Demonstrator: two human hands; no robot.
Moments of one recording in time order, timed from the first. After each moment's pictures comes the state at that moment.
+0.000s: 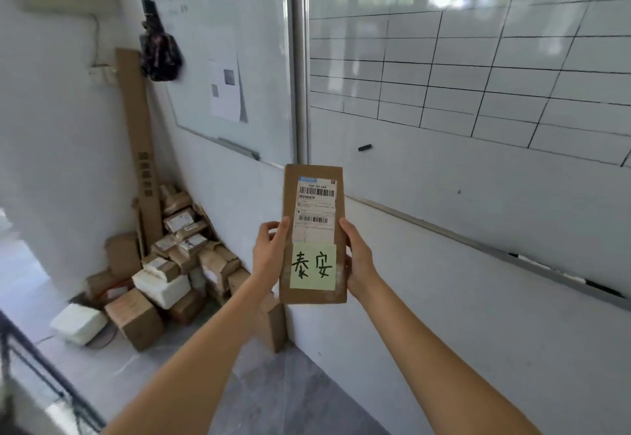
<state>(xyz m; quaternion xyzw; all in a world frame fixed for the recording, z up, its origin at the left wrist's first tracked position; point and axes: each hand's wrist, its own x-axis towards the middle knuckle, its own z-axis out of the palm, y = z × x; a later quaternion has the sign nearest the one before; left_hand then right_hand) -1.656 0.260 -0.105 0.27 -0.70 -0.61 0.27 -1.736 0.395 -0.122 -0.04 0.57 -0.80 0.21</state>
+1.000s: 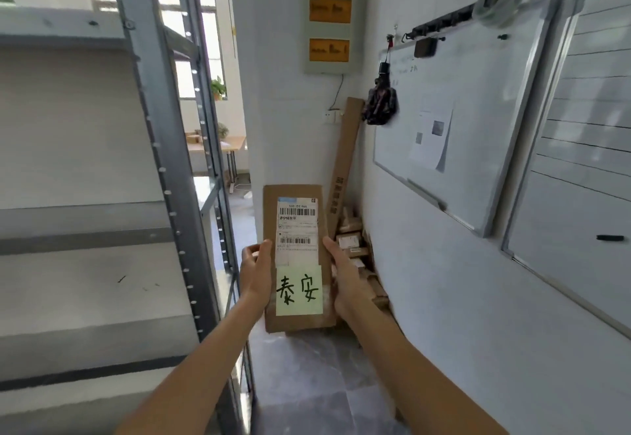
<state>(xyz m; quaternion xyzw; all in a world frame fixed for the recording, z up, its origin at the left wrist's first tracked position) -1.416 0.133 -0.050 0.49 -0.51 -0.50 0.50 -1.561 0.173 -0.070 -0.25 0.48 -0.68 0.50</state>
